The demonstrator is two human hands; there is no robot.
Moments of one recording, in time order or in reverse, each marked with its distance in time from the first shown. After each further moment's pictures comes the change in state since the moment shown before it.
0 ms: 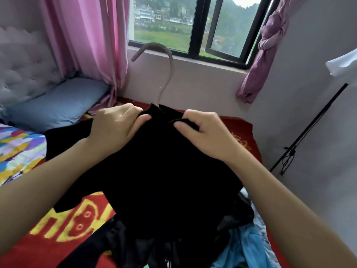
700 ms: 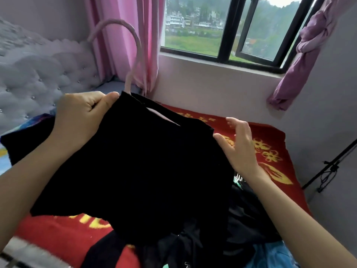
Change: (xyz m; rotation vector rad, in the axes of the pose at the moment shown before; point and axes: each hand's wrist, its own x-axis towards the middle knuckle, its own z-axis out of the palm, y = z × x) left_hand -0.006 -0.036 -0.098 -0.092 -0.069 -0.579; right_hand -0.017 0.064 0.036 -0.106 0.306 0.223
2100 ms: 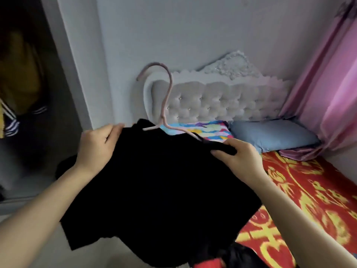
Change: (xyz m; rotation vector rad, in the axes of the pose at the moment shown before) left_hand -0.264 0.010 -0.286 0.737 0.554 -0.478; right_hand -0.071 -0.292 0.150 0.421 -0.770 -0.560
